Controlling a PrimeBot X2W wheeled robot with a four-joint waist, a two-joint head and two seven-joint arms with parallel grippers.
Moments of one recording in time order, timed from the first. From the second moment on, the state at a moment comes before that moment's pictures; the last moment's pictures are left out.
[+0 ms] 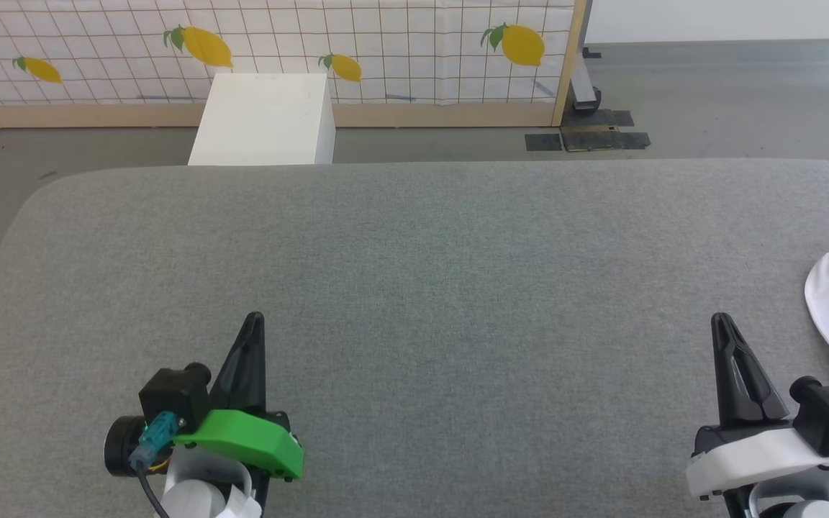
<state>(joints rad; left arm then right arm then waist) -0.08 0.06 -0.06 0.17 -0.20 -0.08 -0.21 0.04 -0.05 -0.08 0.01 0.10 0.13 -0.17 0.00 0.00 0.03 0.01</state>
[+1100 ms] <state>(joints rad) -0.06 0.06 -0.04 0.11 -0.14 -0.06 -0.14 0.04 -0.05 -0.06 0.01 0.07 0.13 -0.12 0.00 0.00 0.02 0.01</state>
